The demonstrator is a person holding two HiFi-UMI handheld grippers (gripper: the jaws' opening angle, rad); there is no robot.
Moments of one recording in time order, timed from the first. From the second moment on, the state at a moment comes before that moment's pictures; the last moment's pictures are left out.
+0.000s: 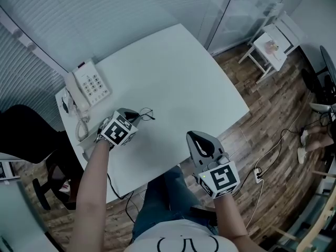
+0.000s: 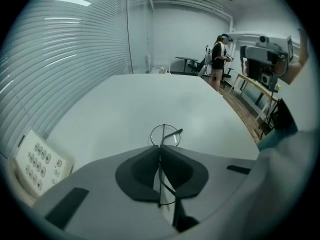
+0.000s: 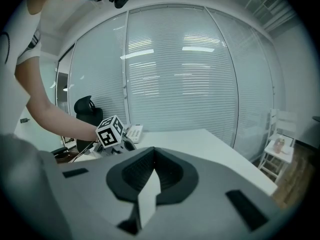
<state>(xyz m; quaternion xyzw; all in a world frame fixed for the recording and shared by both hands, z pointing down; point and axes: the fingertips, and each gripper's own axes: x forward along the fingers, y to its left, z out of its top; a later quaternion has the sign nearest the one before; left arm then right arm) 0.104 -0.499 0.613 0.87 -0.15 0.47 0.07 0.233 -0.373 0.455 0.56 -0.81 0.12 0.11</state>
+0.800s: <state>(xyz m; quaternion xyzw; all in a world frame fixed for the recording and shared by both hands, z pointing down) 0.092 -0.498 0.442 0.90 -0.21 0.37 -0.06 0.202 -0.376 0.353 0.54 -0.84 0.02 0.07</state>
